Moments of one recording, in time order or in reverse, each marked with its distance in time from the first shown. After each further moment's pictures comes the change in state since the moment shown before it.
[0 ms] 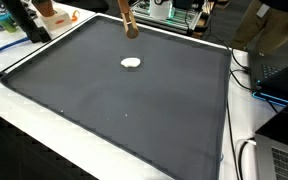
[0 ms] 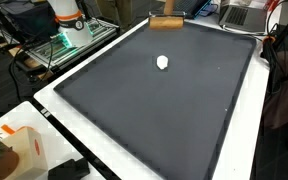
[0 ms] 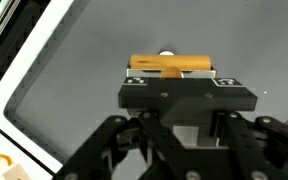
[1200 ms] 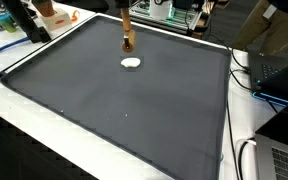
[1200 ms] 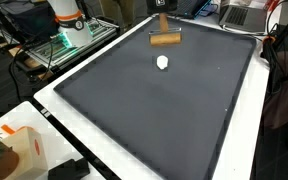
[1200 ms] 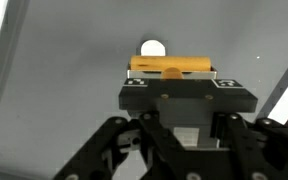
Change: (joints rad) arm -0.007 -0.329 0.030 -0.618 0.008 0.601 0.188
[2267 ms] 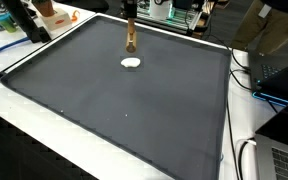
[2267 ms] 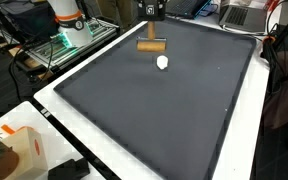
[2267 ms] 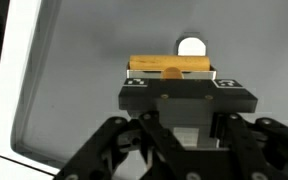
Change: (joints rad) arm -0.010 -0.002 0.088 -0.072 -0.189 -0.029 0.167
